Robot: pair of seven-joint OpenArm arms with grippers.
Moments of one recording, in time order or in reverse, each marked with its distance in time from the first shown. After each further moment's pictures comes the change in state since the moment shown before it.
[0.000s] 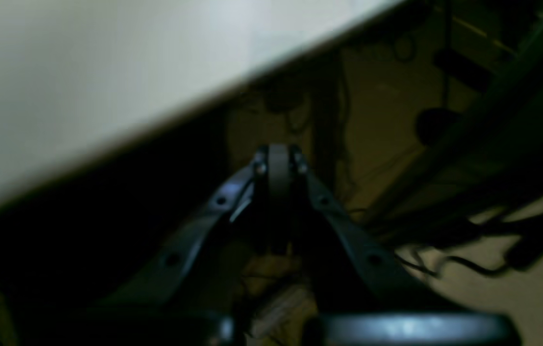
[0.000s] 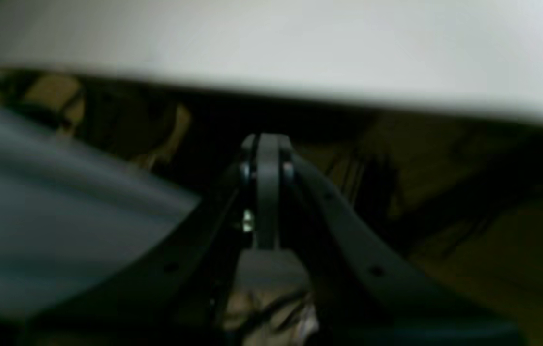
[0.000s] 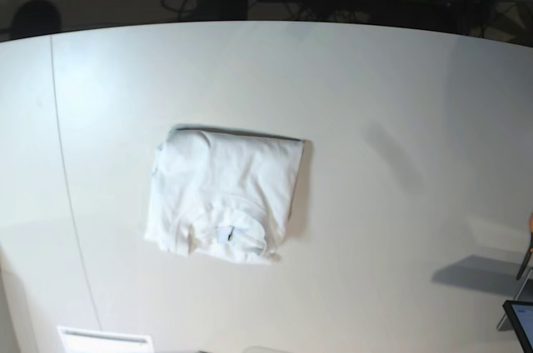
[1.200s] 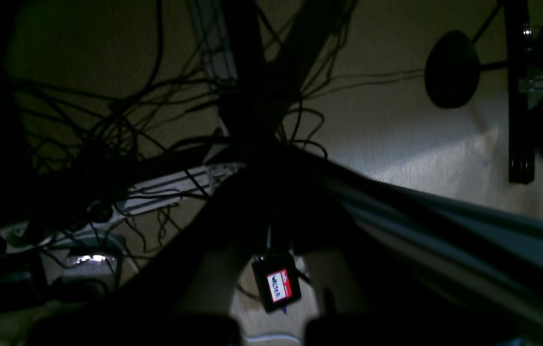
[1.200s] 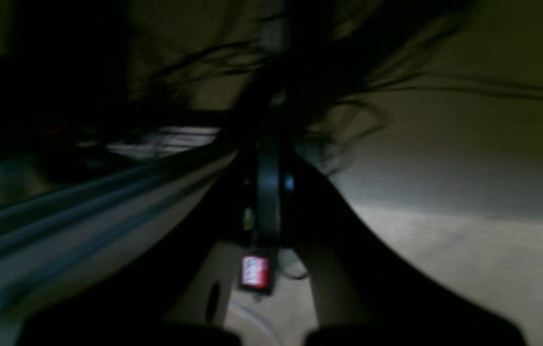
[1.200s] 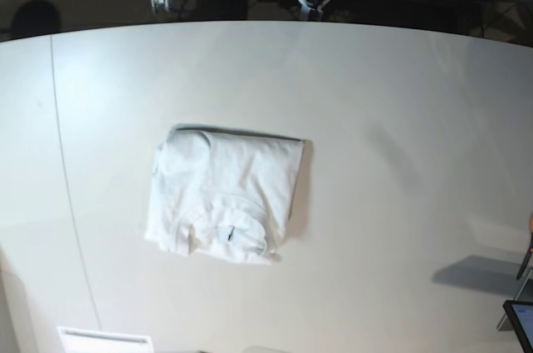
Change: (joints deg) left arm -48.5 15.5 2.1 -73.4 -4.7 0.4 19.1; right arm 52.7 -1.0 -0.7 -85.2 0.3 -16.9 1.8
